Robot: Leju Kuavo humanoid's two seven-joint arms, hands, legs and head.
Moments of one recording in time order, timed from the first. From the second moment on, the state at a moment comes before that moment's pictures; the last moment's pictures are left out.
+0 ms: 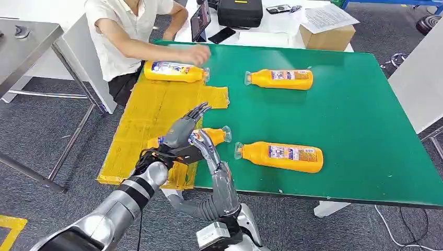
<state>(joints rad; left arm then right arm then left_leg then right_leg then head) -0.61 -0.16 -0.43 -0.71 -0.49 0.31 -0.34 -0.15 0.14 0.85 -1.40 0.30 -0.62 -0.70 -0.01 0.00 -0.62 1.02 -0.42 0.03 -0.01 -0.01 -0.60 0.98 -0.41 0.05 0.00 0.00</state>
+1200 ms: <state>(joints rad) -0.62 -0.18 -0.30 -0.65 0.09 0.24 -0.29 -0.17 0.14 0.91 -1.42 0.50 -0.69 -0.70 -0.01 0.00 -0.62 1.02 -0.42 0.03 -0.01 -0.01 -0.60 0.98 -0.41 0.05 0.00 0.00</state>
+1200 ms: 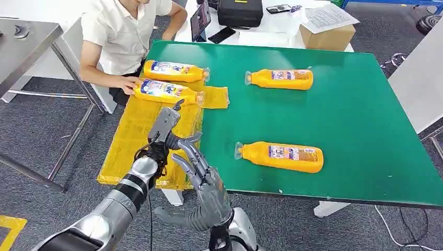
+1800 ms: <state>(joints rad) -0.31 -0.18 -0.21 -1.05 0.45 0.22 -0.29 0.05 0.15 0.38 -1.46 0.95 -0.70 -0.70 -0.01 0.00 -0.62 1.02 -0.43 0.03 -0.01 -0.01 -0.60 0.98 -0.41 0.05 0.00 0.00</state>
